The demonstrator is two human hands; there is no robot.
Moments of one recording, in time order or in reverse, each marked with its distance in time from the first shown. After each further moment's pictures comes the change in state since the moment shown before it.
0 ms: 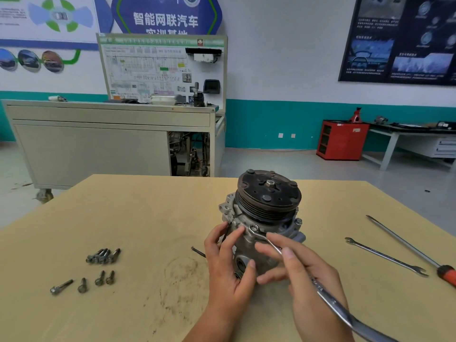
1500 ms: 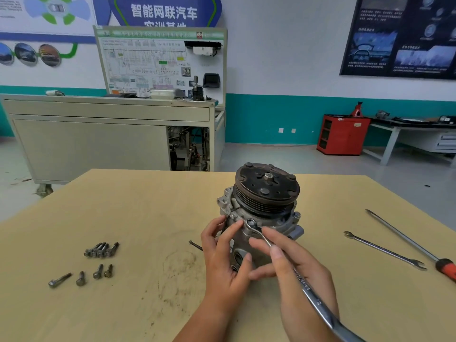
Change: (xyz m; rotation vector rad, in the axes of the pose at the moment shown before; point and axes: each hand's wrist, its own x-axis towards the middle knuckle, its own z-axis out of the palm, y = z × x) left_hand 0.002 -0.002 -0.001 -0.001 0.007 0.009; right_hand -0.008 -0.001 0.006 0.026 -0.032 0.005
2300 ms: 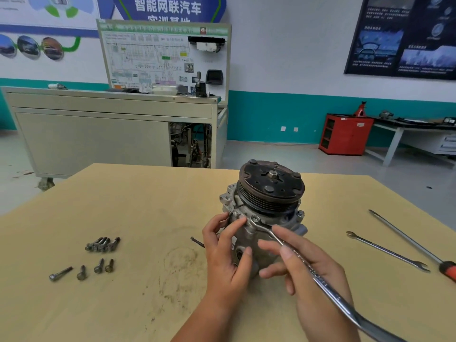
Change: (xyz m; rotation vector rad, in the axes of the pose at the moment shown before) left_hand 0.002 0.004 0.001 -0.011 0.015 -0.033; right_hand 0.006 -0.004 -0.012 0.114 -0.013 0.005
